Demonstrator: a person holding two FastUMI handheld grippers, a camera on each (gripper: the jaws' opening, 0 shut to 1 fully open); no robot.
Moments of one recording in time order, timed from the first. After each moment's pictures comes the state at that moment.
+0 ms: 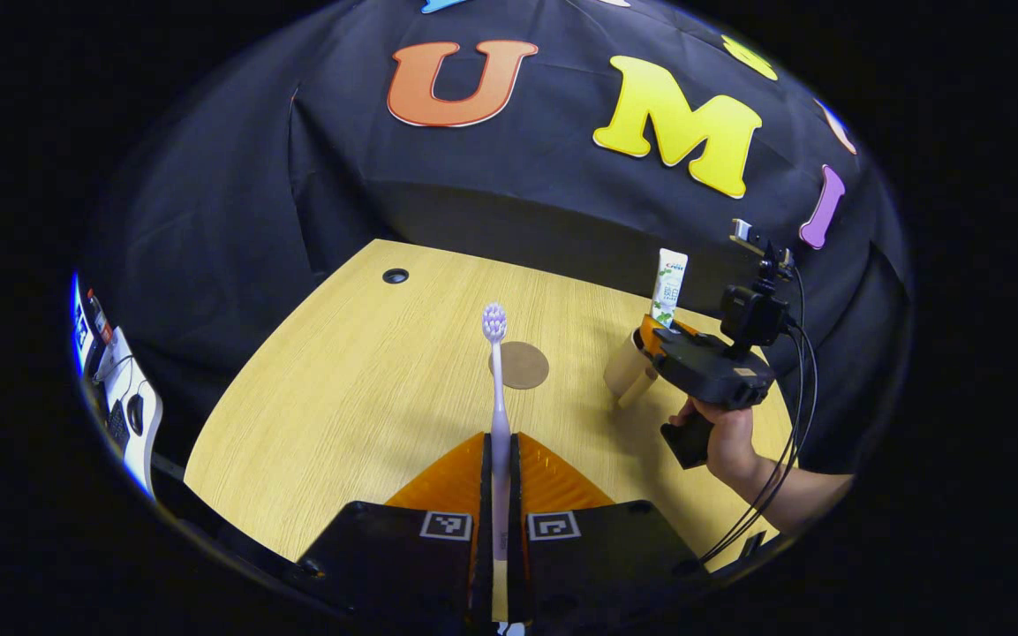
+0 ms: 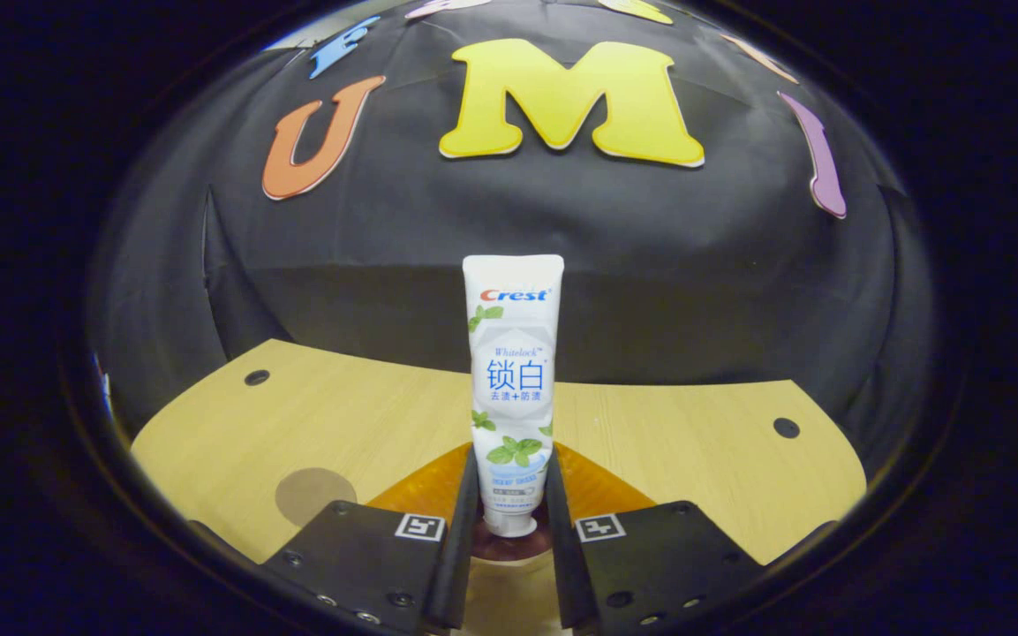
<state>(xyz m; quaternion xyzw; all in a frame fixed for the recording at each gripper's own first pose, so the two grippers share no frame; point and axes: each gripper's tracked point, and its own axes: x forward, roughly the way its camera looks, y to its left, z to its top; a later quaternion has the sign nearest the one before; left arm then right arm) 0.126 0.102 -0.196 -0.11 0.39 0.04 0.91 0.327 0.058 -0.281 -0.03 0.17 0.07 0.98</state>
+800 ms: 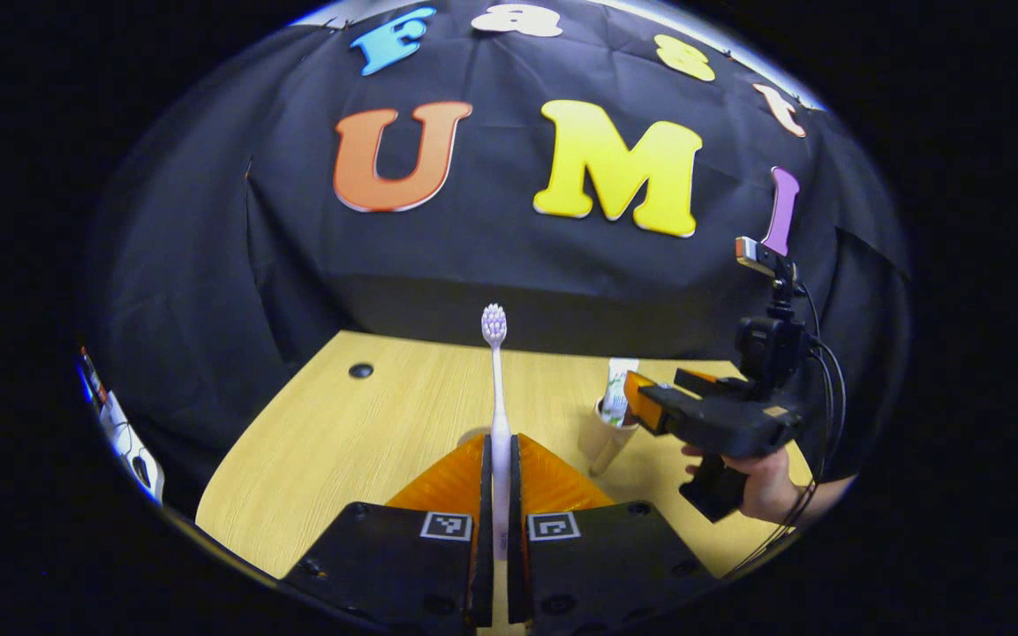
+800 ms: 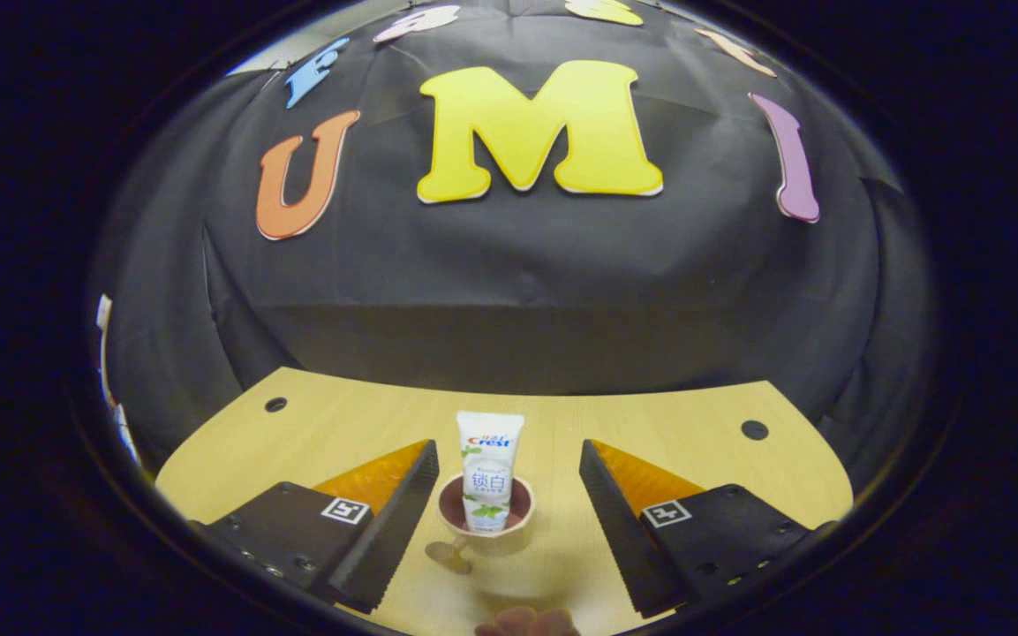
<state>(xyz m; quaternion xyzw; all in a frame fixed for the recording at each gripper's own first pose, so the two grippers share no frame) 0.210 0.062 -0.129 -0.04 0.22 -0.01 0.97 0.275 0.014 -0.204 0.01 0.16 0.06 0.98</state>
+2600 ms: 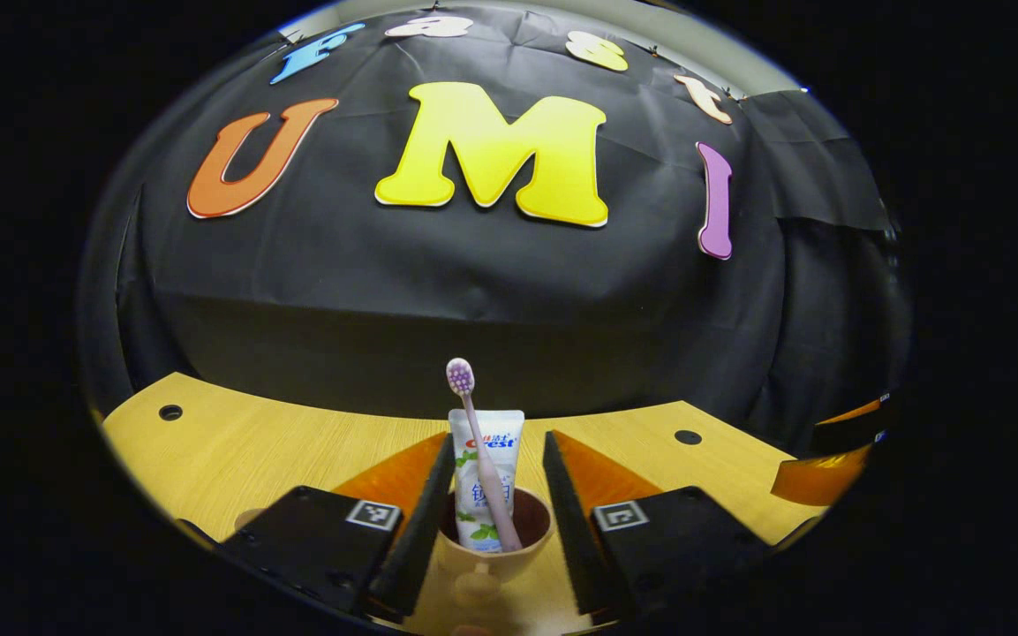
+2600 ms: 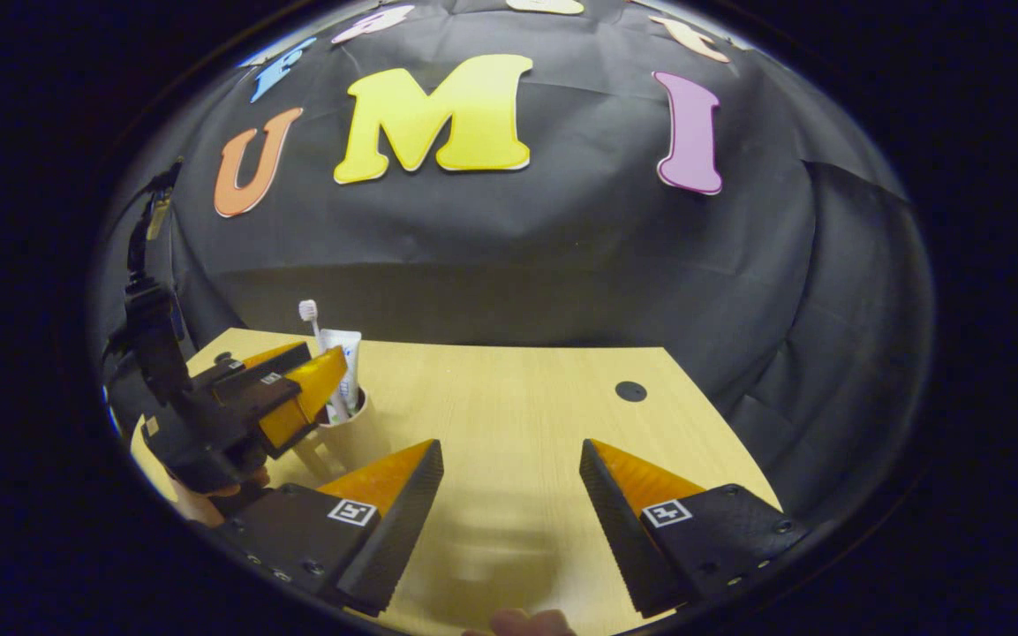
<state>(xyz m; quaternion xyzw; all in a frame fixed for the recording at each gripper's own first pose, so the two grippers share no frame) 0.370 -0.109 -0.247 -0.06 0.12 -0.12 0.98 0.206 -0.137 -0.236 -0.02 0.22 -0.01 0.98</state>
